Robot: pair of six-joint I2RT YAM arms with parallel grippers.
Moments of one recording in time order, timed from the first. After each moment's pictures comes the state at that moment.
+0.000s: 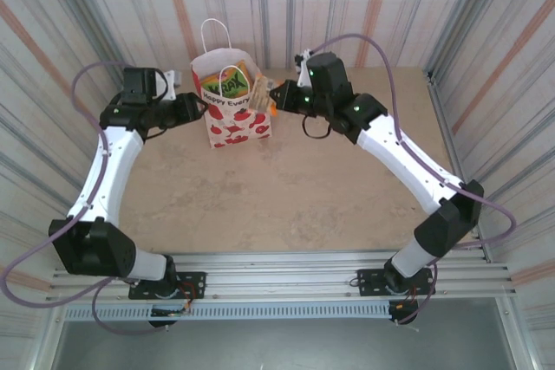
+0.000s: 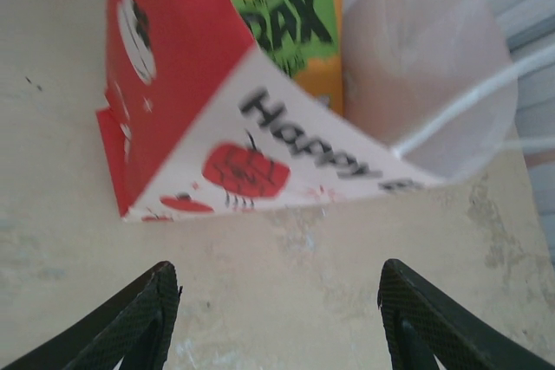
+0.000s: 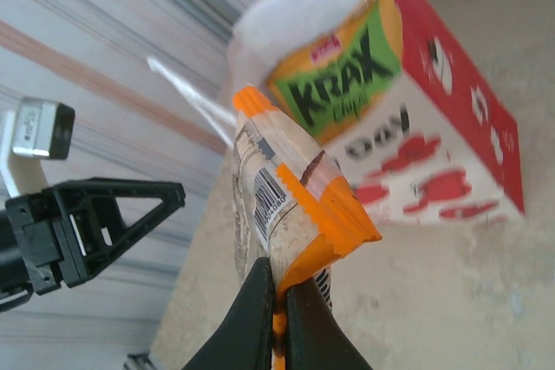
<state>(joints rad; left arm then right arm) -0.05 1.42 1.45 -0.77 0.40 -0.30 0.64 1.62 1.70 -0.51 -0.19 0.69</state>
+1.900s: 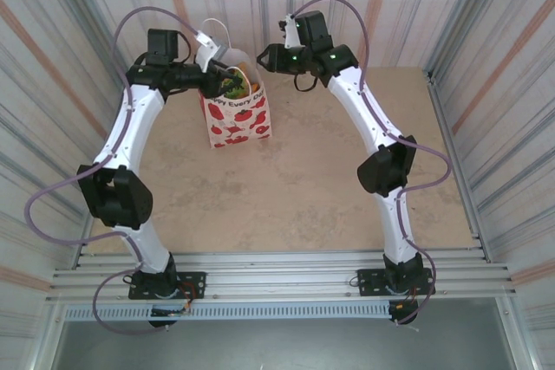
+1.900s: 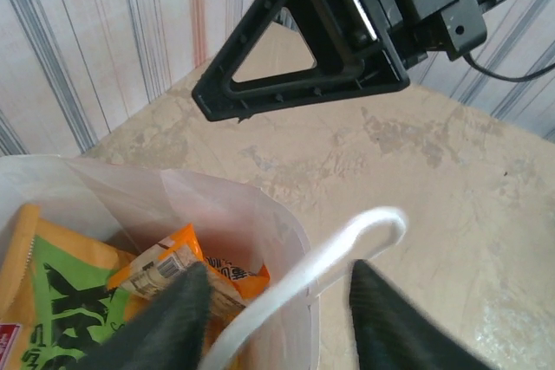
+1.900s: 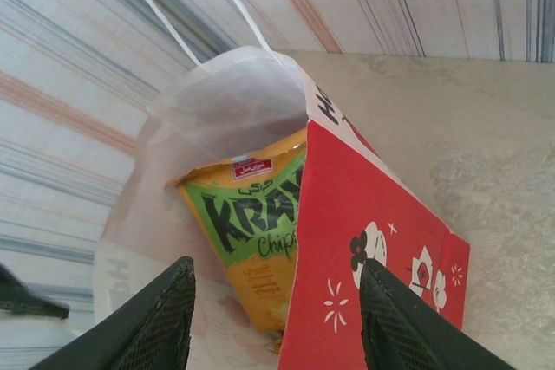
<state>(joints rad) -0.14 1.78 1.85 -0.72 0.86 0.42 0.49 2.26 2.52 -0.80 -0.36 0.45</state>
